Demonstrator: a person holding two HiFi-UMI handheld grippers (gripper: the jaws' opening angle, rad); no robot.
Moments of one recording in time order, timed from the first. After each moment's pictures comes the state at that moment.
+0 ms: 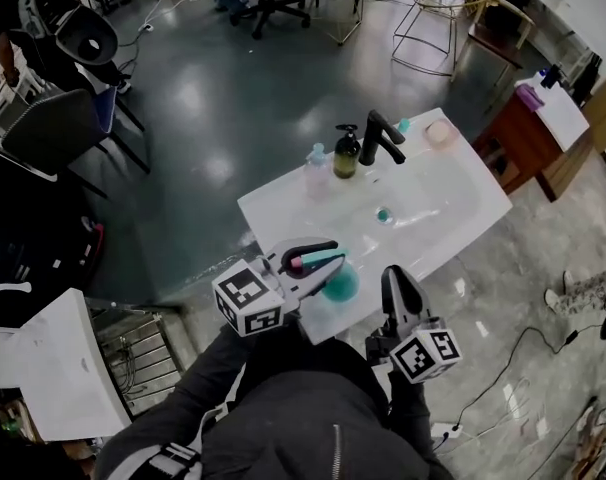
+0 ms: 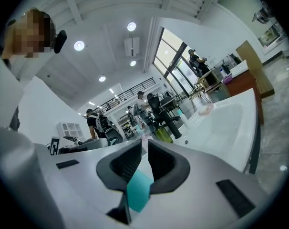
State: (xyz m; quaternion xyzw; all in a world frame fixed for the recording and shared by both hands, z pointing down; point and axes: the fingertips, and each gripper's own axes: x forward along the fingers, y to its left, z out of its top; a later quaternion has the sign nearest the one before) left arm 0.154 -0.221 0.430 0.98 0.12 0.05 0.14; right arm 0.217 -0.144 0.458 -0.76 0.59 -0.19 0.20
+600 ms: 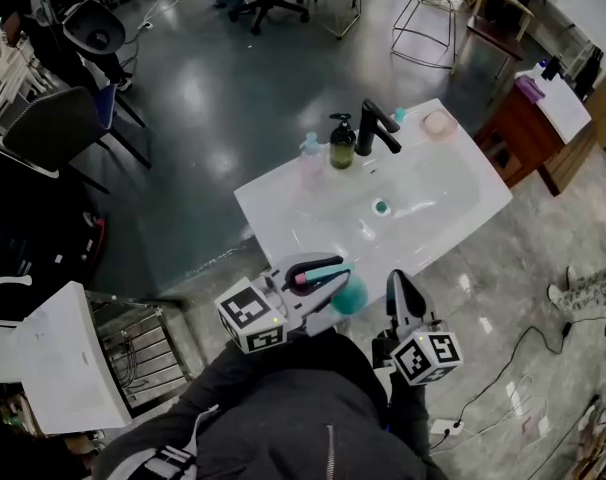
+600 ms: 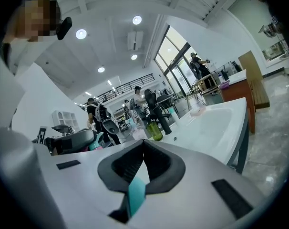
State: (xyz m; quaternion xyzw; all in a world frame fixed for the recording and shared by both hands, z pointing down) left arm 0.143 -0.175 0.435 0.98 0.12 0.03 0.17; right arm 0.220 -0.111 0.480 -0.78 0.57 -0.20 0.14
